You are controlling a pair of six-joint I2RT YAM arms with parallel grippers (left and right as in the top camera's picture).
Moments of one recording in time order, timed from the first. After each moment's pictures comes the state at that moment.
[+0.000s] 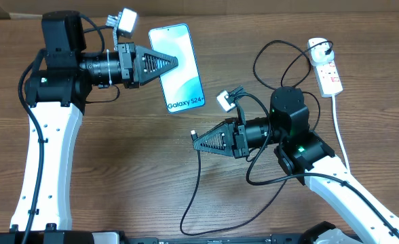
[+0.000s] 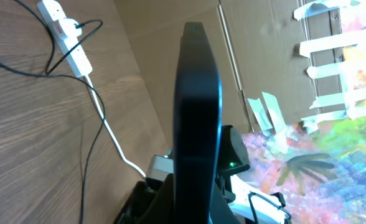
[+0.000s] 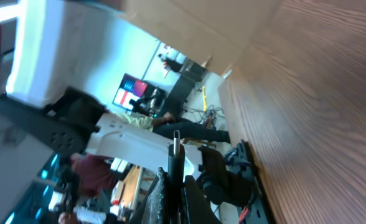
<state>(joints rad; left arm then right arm) 0.00 1.52 1.55 -0.69 1.36 -0.57 0.47 1.27 0.82 0.26 -1.25 0.83</state>
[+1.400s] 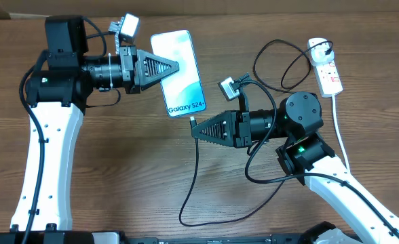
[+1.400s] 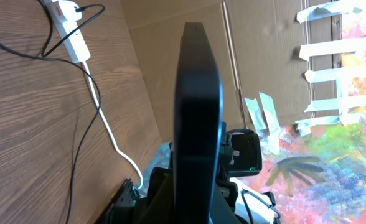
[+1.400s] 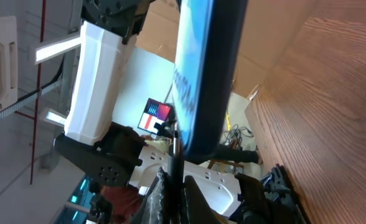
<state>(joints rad) -0.01 1.52 1.55 -0.76 1.36 -0.57 0.47 1.27 0.82 0.60 -1.19 1.25</state>
